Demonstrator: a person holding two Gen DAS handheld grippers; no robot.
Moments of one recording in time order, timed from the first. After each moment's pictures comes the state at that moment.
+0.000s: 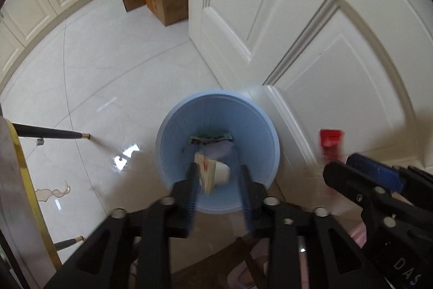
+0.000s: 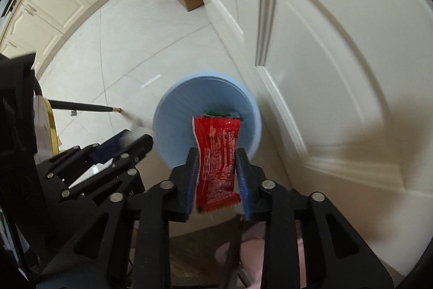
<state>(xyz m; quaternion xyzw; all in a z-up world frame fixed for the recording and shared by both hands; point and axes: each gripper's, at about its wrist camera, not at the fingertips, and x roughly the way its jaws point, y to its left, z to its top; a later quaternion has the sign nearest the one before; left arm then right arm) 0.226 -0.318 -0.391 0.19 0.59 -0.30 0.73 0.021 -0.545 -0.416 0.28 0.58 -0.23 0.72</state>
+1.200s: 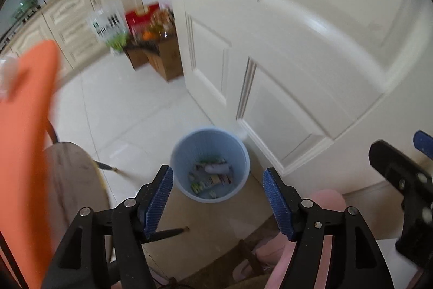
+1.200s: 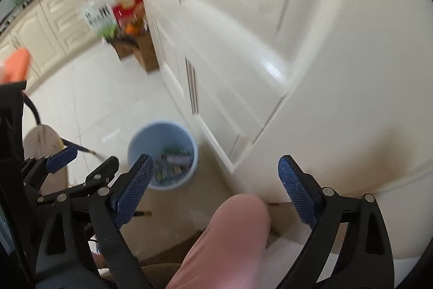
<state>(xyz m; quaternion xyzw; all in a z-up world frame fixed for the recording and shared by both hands) 0.085 -0.241 -0.177 0.20 0.46 -0.34 0.80 -0.097 -0.473 -0.194 0.17 0.47 -0.39 0.77</state>
